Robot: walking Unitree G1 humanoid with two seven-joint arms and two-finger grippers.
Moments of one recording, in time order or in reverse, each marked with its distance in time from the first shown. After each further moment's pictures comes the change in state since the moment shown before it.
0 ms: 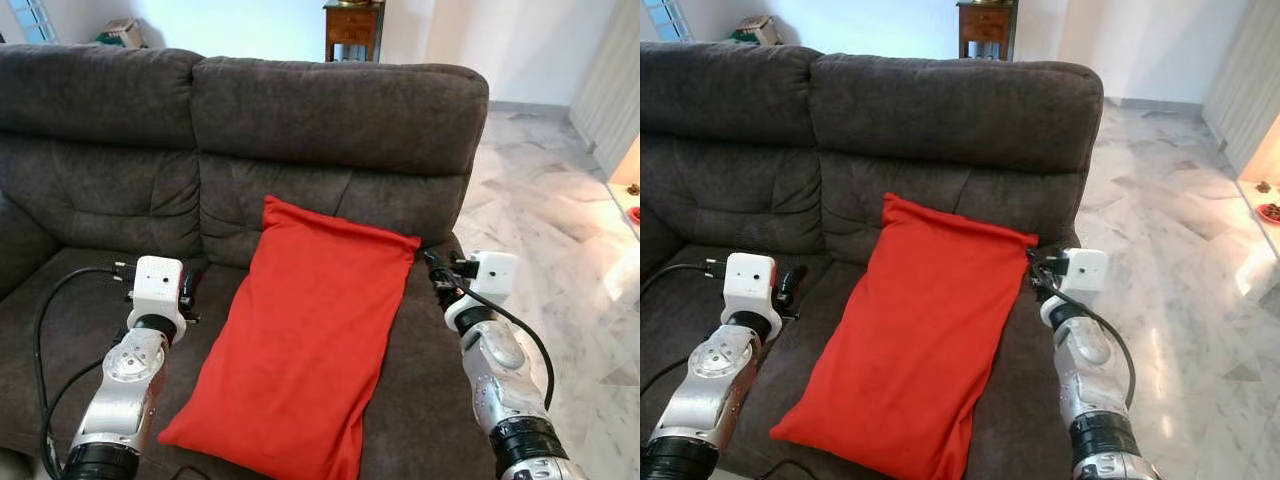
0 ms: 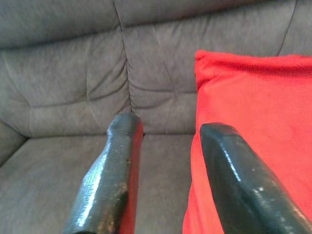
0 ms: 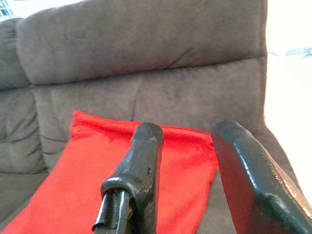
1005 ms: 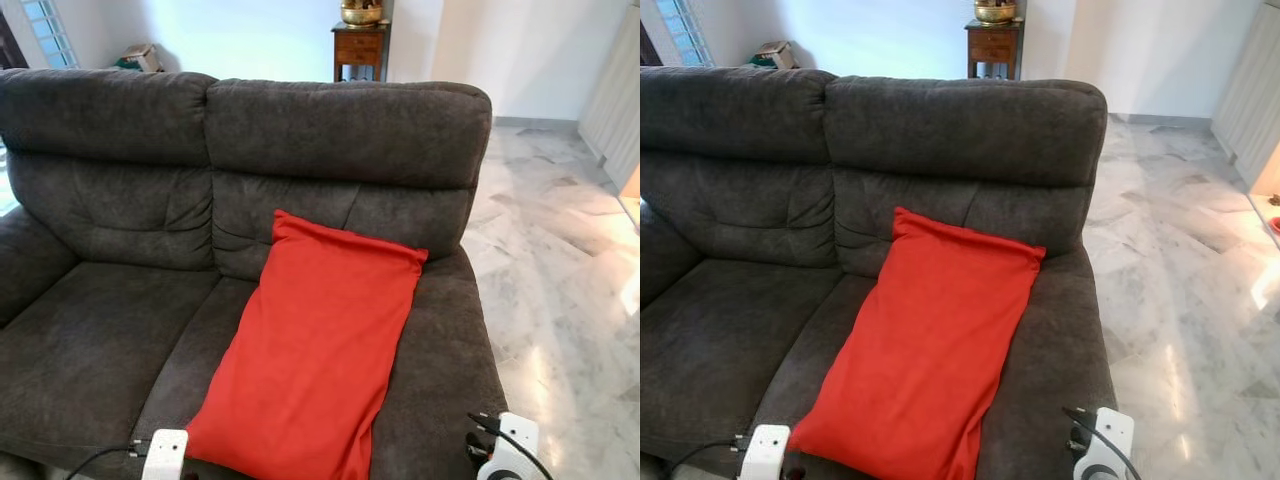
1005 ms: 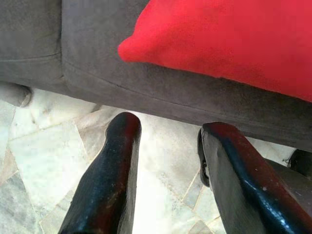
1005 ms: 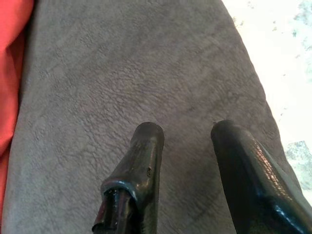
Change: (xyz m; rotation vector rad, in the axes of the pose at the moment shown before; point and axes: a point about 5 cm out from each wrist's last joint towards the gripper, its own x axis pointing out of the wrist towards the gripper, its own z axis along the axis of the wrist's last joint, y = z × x) left arm -0.113 -0.023 -0.187 -0.035 0.866 -0.027; right arm -0.133 -0.060 -0.155 0.047 0.670 -0.440
